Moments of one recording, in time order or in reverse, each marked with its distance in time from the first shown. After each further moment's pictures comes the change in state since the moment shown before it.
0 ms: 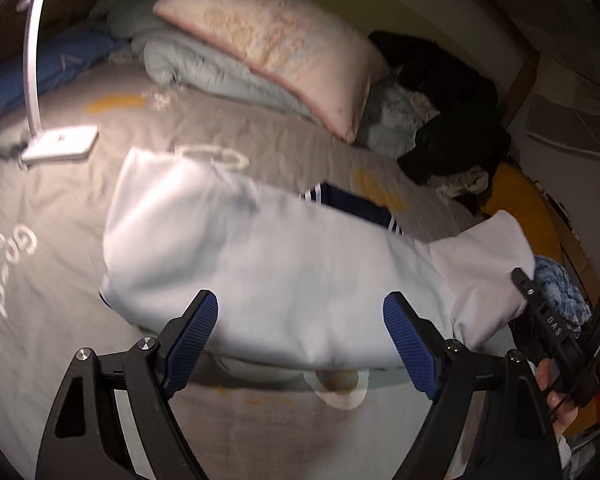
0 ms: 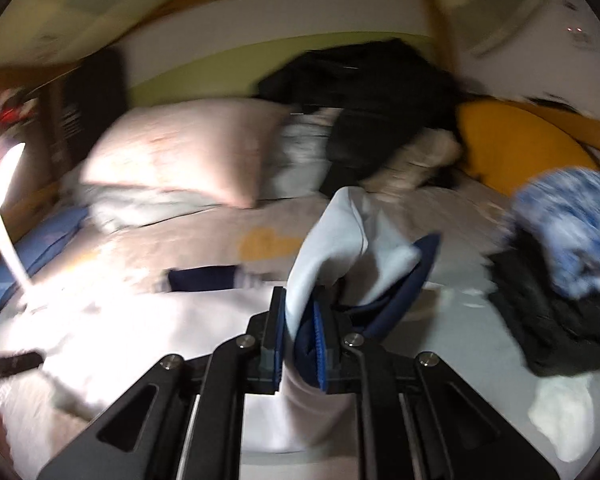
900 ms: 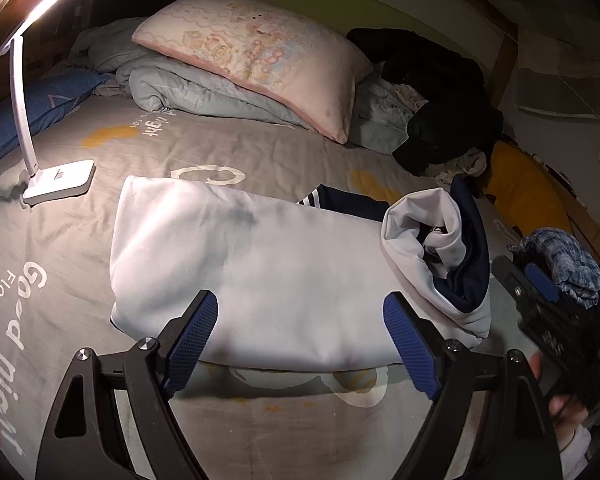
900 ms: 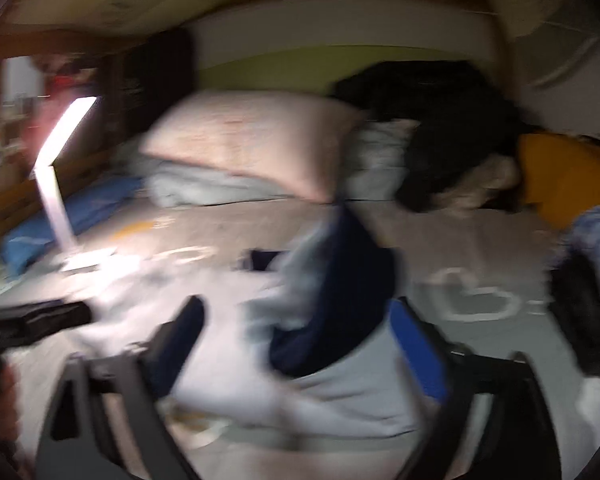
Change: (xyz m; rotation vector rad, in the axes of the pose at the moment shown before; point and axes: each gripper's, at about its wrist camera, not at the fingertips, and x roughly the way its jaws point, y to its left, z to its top) left arm 0.005 -0.007 -0.005 0.124 -0.012 0.032; right arm 0.014 0.052 -0.020 -0.090 -0.017 -0.033
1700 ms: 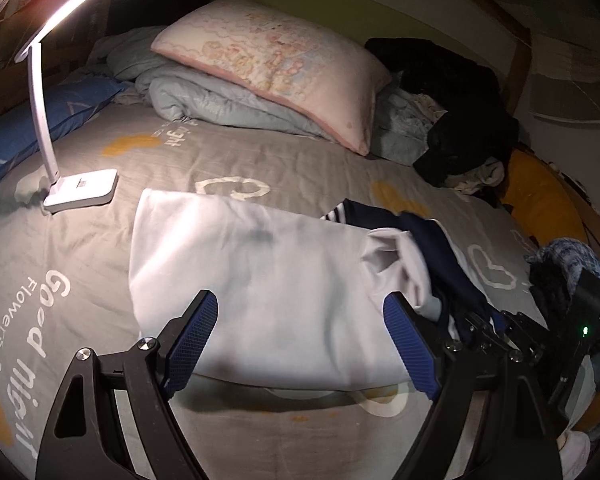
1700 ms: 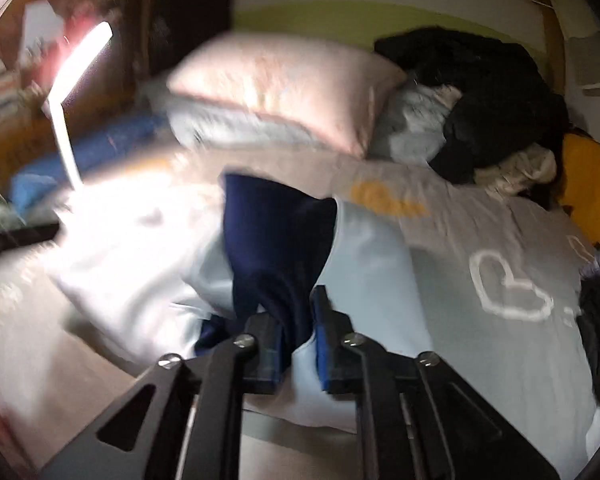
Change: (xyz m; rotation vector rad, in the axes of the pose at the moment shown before) left arm -0.003 0.011 0.009 -0.020 -0.027 0.082; right arm 0.042 0.033 -0.034 -0.175 0.162 0.134
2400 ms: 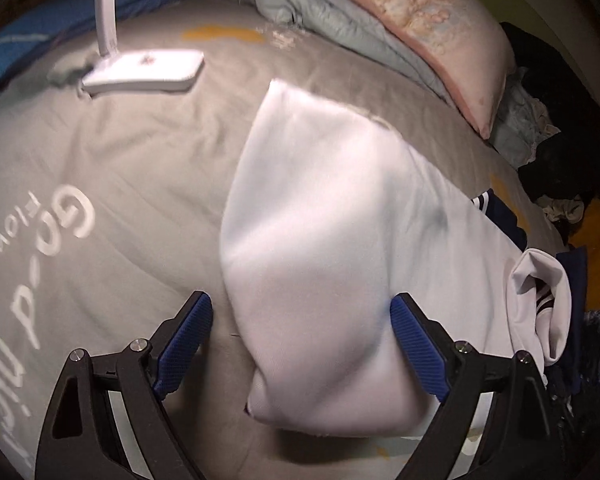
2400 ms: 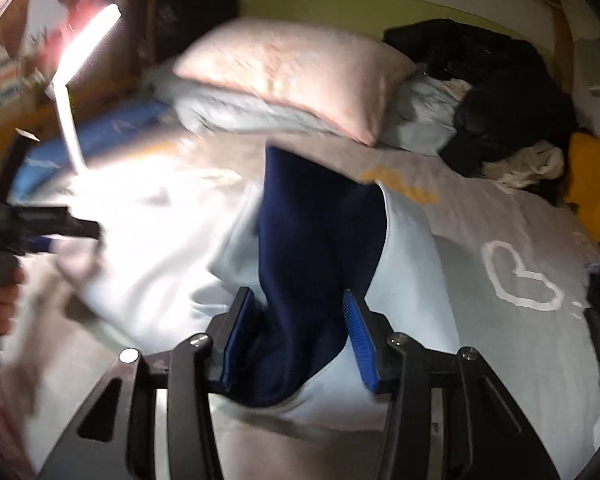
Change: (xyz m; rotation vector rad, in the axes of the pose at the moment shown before) left arm 0.088 0.115 -0.005 -0.312 0.254 0.123; right arm 0.009 0.021 0.001 -0.079 0.035 -0.015
